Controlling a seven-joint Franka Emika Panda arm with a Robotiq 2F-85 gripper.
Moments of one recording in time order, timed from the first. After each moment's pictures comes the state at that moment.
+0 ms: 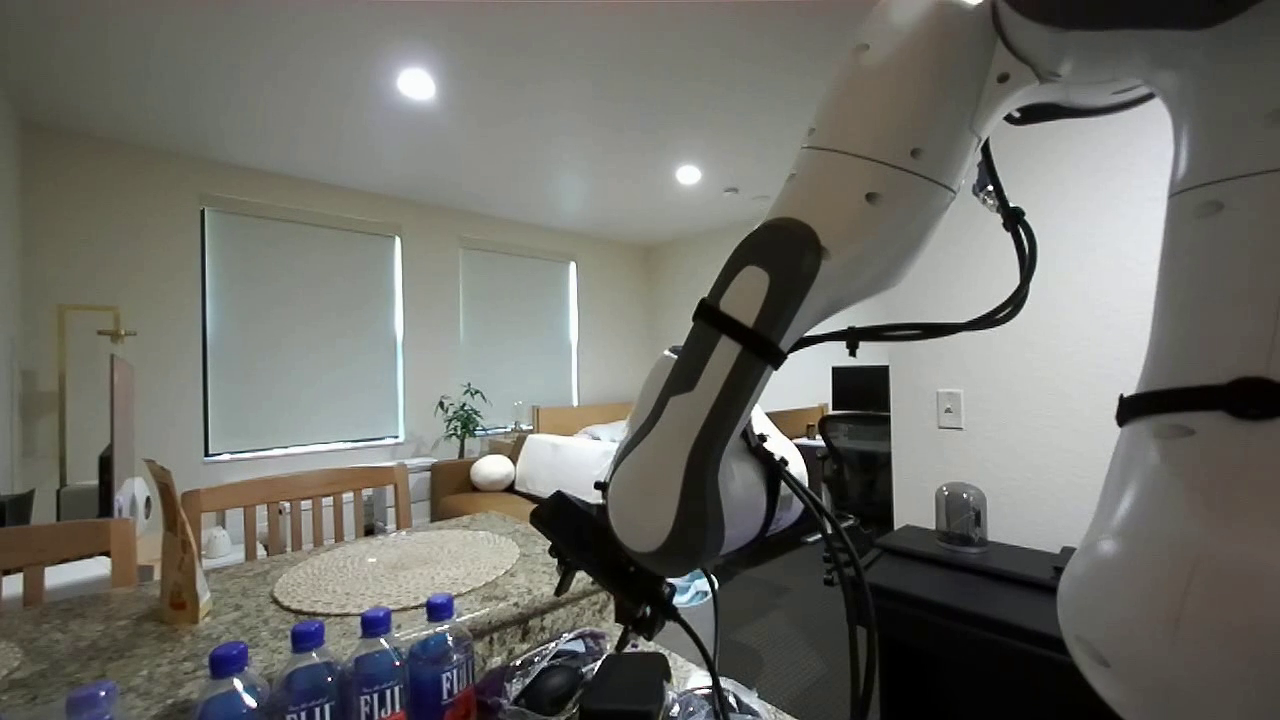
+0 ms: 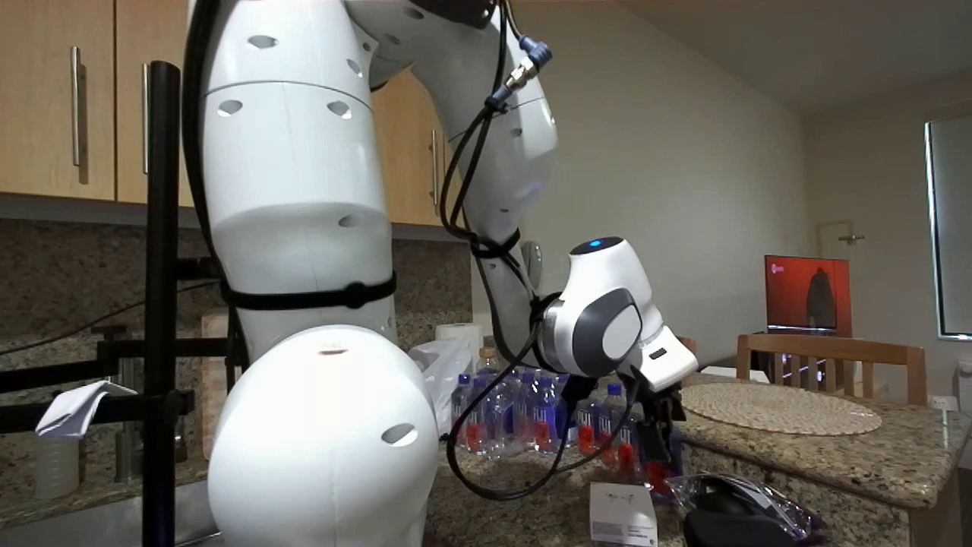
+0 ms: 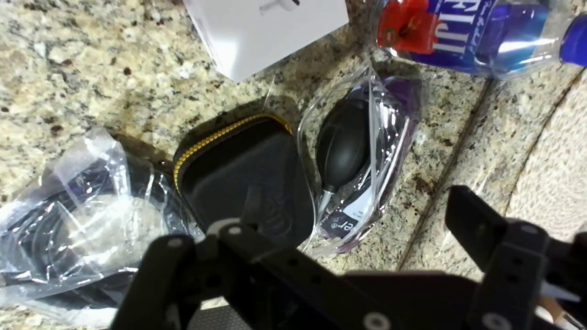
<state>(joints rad) -0.29 -0.12 0.39 -2.77 0.12 3.21 1.32</state>
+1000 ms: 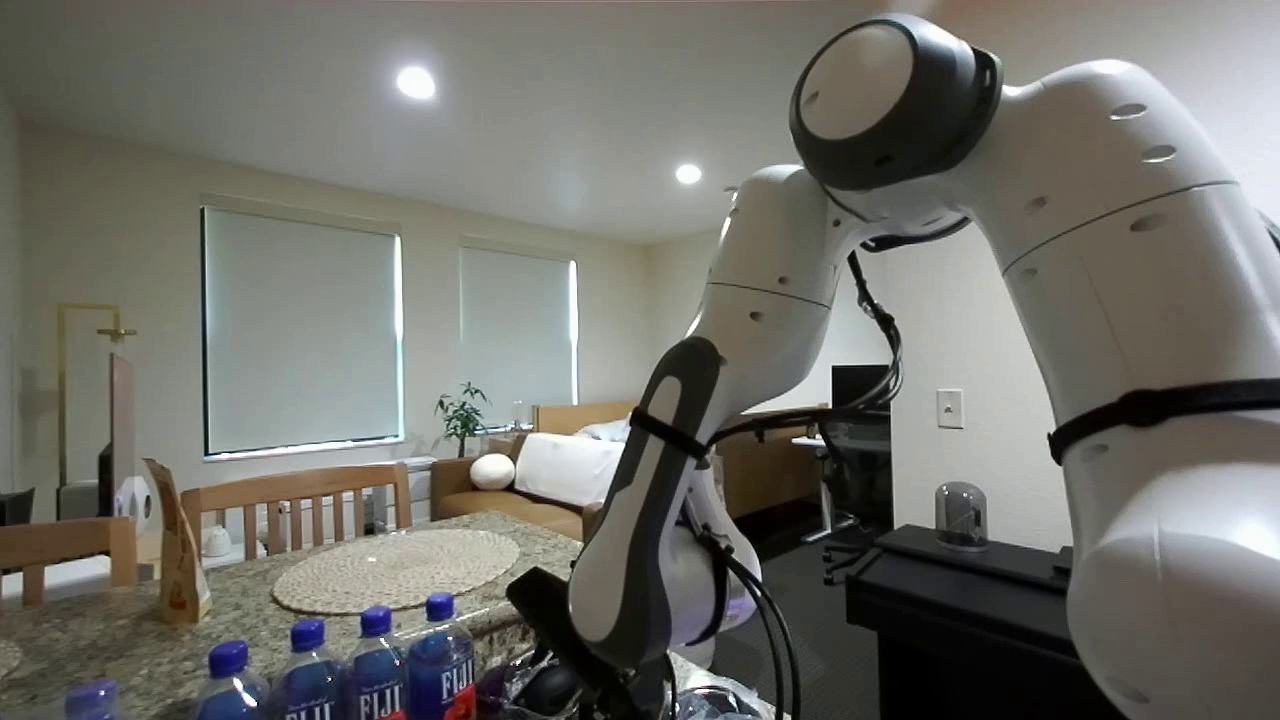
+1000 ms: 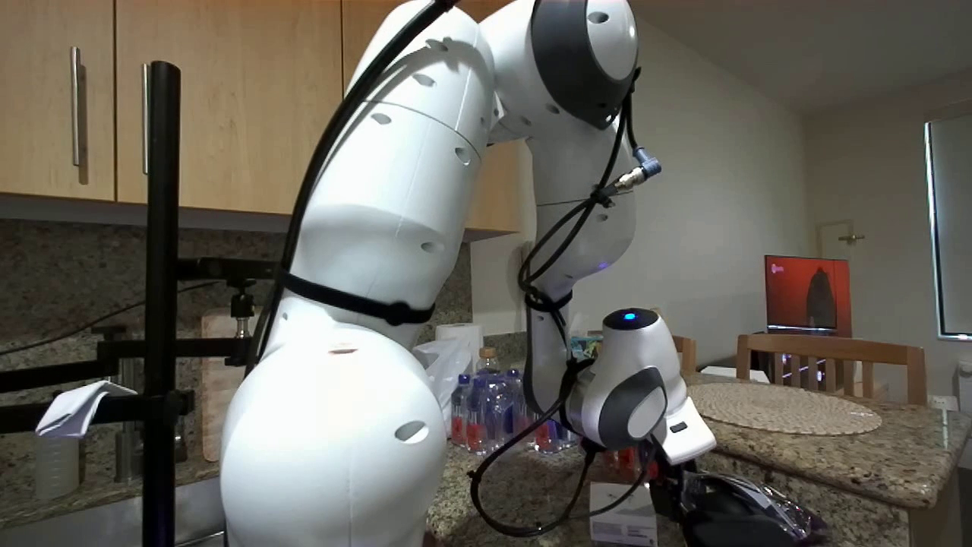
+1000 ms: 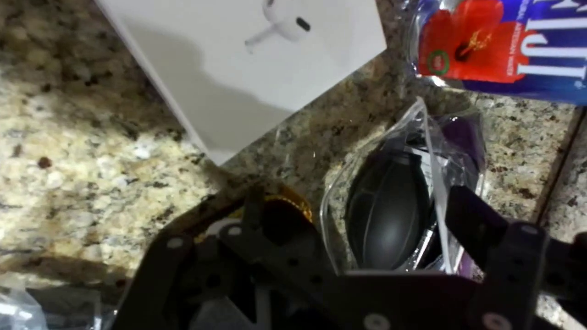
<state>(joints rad) -0.25 0.30 0.33 -2.60 0.13 3.43 1.31</state>
